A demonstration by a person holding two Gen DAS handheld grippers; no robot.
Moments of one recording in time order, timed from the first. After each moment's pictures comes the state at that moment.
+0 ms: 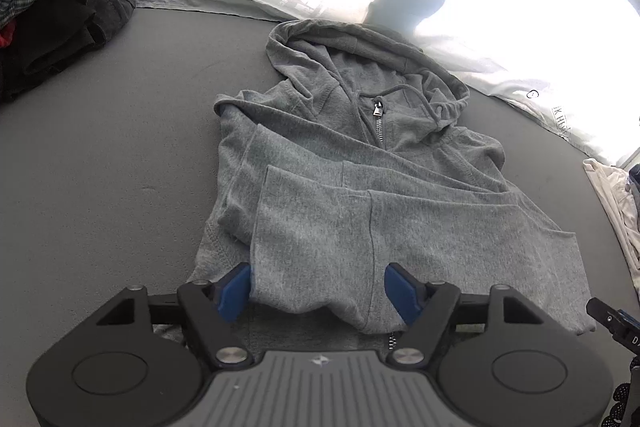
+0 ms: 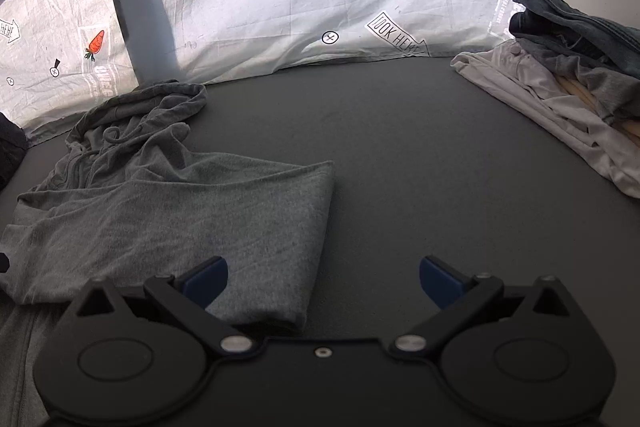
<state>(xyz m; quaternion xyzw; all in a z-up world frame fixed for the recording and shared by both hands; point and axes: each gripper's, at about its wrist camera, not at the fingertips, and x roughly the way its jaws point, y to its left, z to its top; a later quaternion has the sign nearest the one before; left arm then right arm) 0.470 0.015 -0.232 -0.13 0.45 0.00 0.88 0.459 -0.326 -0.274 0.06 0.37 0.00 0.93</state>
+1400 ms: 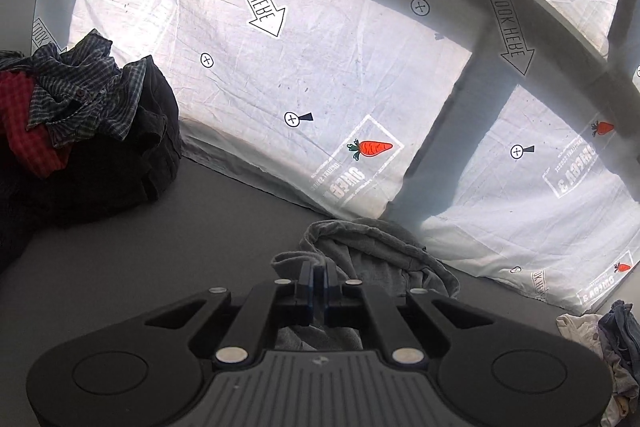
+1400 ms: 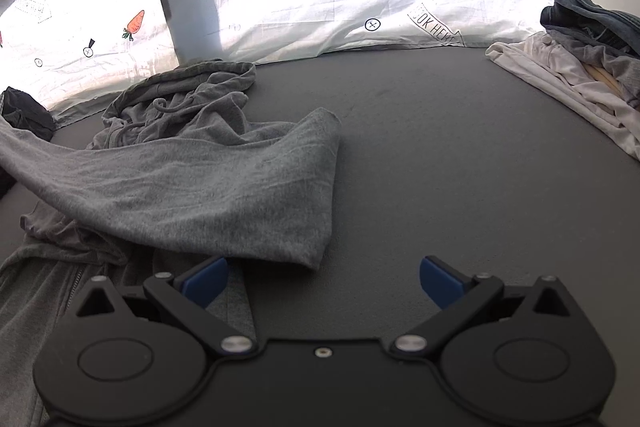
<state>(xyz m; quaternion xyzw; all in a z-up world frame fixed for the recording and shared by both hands) 0.475 0.107 -0.114 -0.20 0.26 0.03 0.94 0.432 -0.268 -0.284 0.05 0.36 0.03 0.93</state>
